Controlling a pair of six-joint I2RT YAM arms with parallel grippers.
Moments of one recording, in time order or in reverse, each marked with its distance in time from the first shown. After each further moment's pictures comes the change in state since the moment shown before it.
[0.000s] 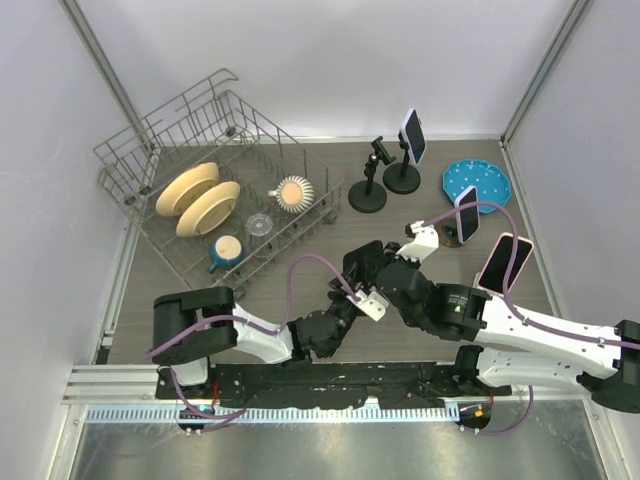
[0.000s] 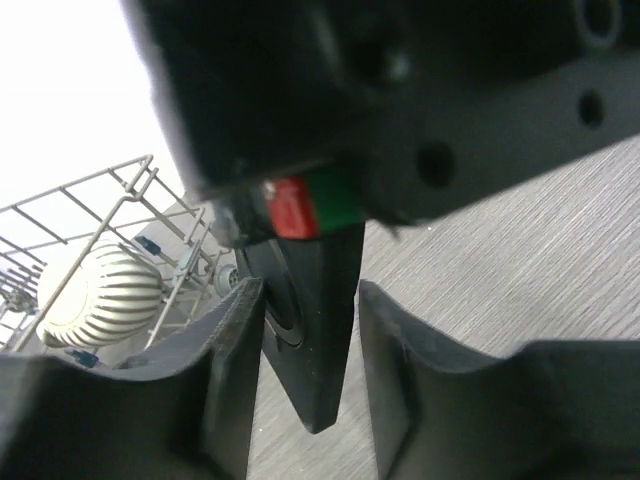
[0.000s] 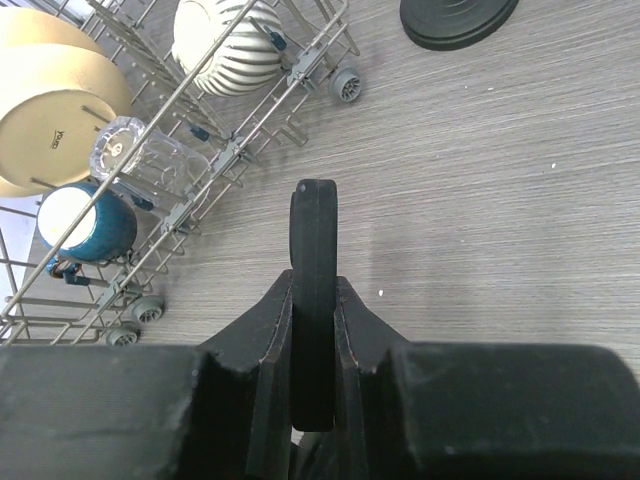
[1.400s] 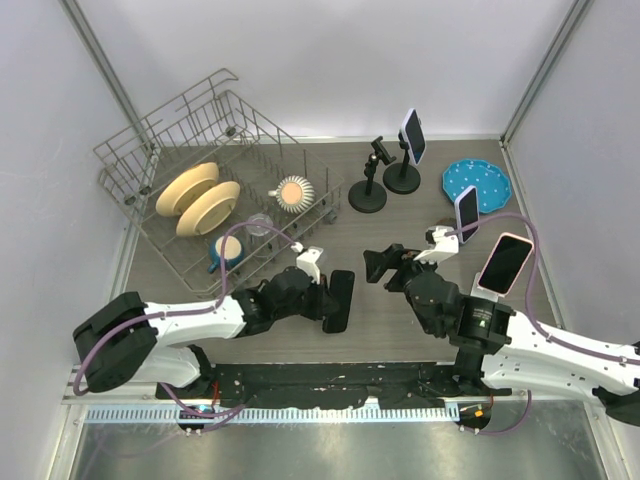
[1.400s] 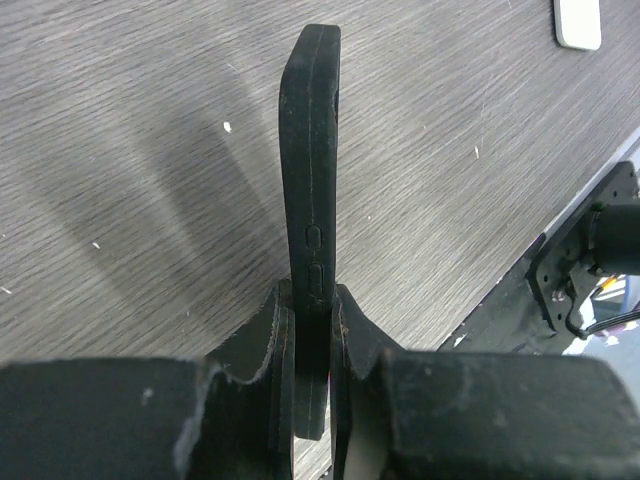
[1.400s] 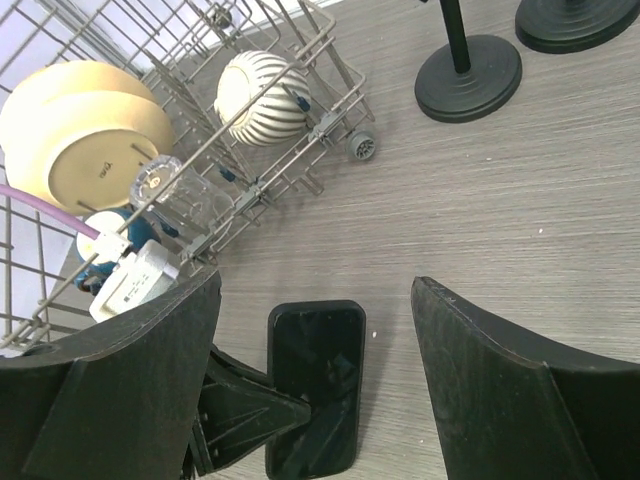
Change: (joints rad) left arm 0.376 -0.422 -0.087 -1.052 0.735 -1.237; right arm -0.002 -0.212 -0.140 0.187 0.031 -0.216
